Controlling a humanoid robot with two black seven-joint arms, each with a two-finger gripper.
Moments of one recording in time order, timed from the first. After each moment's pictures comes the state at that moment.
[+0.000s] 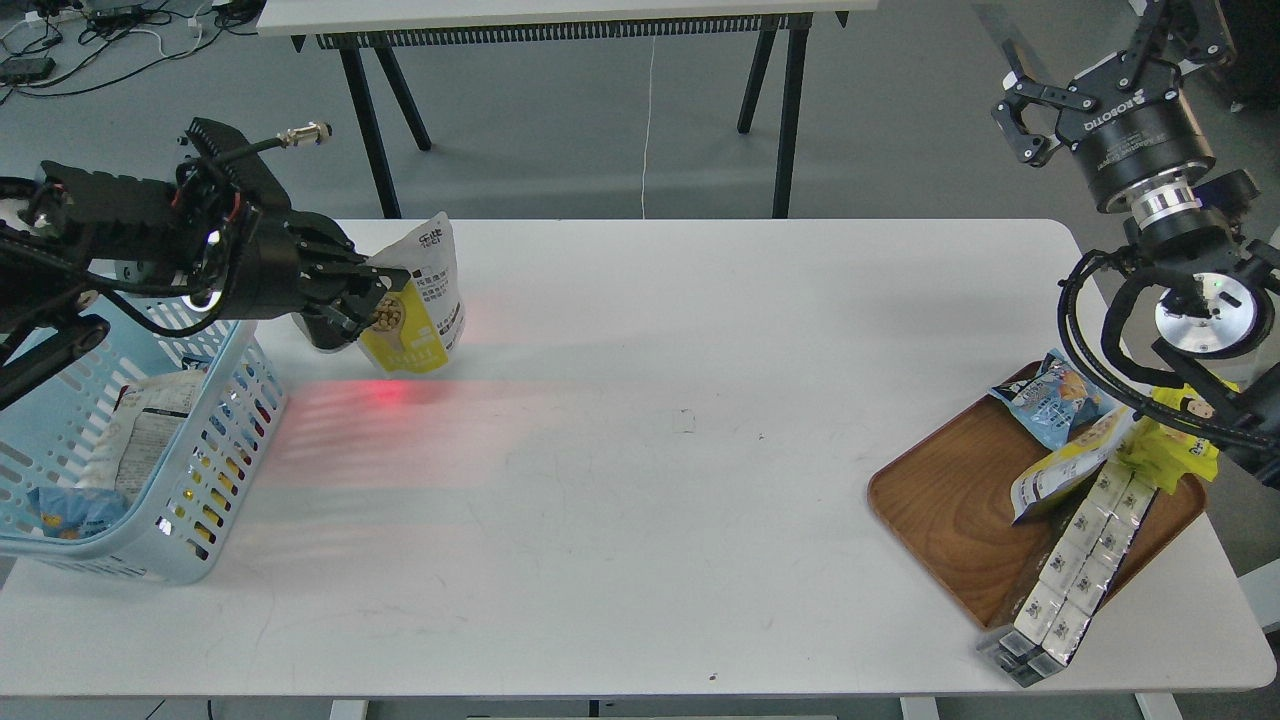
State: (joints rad) left arm -1.01 0.83 -0.40 -1.24 2.18 -0.39 -0.49; right arm 0.88 -0.54 0.57 0.82 0.23 0.46 0.49
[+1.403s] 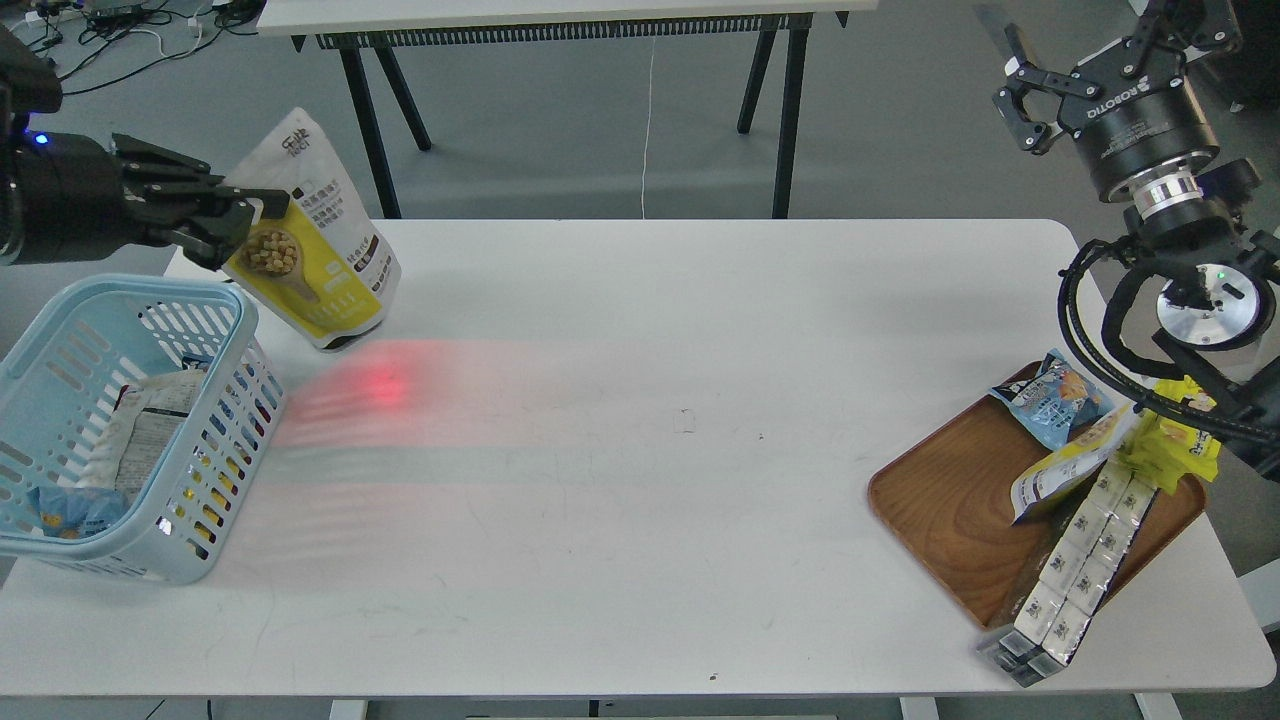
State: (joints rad) left arm -1.02 1.22 -0.53 -1.45 1.93 -0.49 -0.49; right arm 0.89 -0.54 0.57 0.82 0.23 0.47 0.49
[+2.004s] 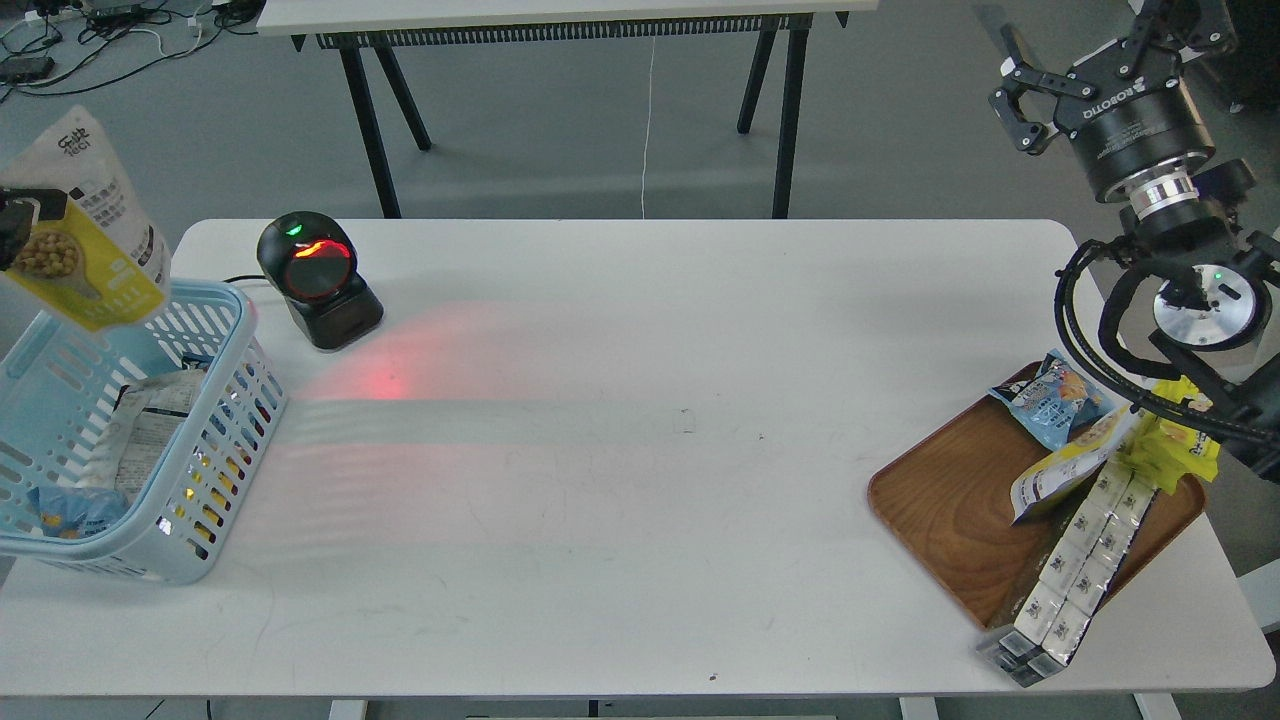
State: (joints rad) left arm -1.00 1.39 -0.42 -1.33 1.92 -0.46 -0.49; right arm 0.89 -0.54 0.58 0.82 0.23 0.48 0.49
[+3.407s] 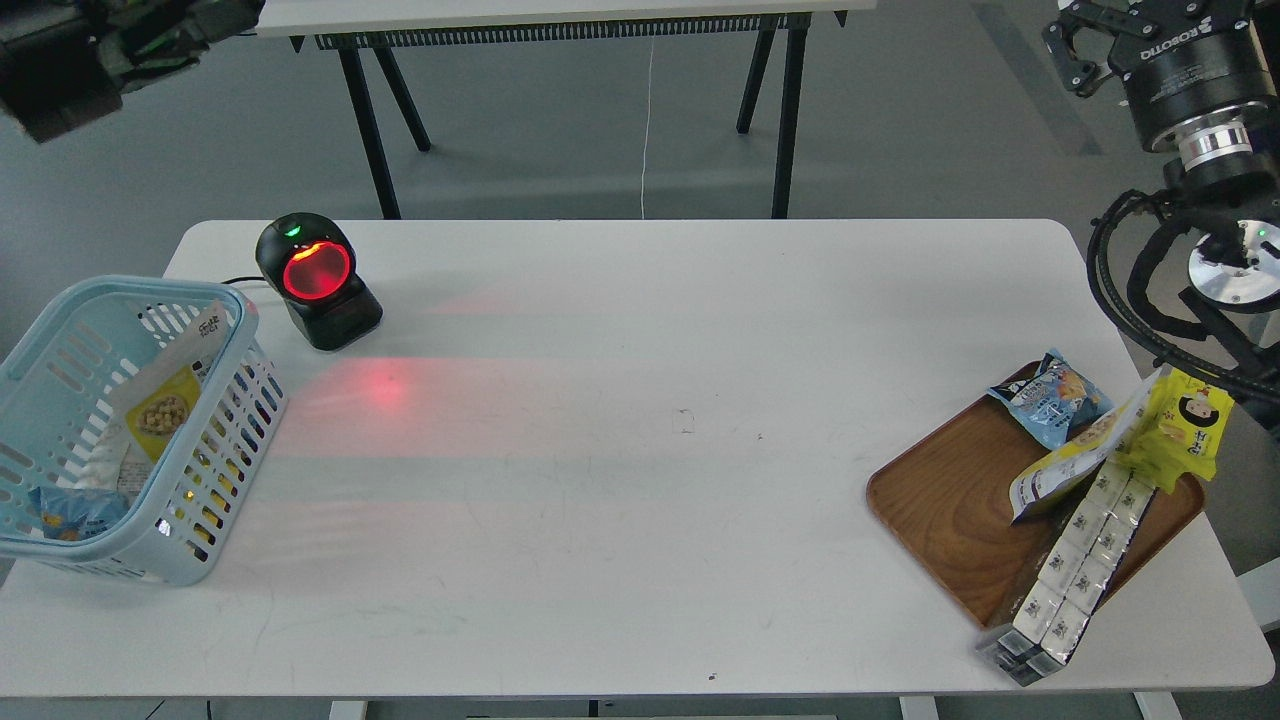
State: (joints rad) left arm -1.05 0.93 -0.55 -1.11 0.84 -0.40 -0.49; right arm 0.93 -0.53 0.68 0.77 0.22 0.46 0.49
